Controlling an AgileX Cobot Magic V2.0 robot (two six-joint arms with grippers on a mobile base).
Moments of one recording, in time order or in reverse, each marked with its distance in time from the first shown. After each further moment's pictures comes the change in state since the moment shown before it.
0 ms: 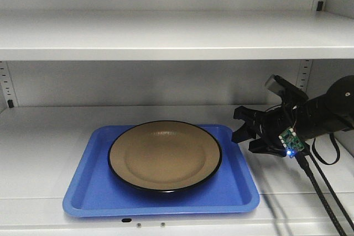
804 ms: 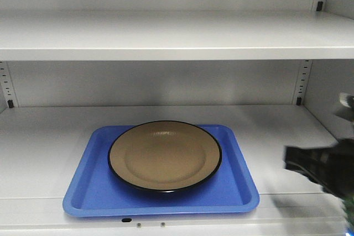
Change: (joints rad) left arm 0.000 0.000 0.000 0.001 0.001 0.000; right arm 0.000 -0.677 0.705 -0.074 -0.387 -0.116
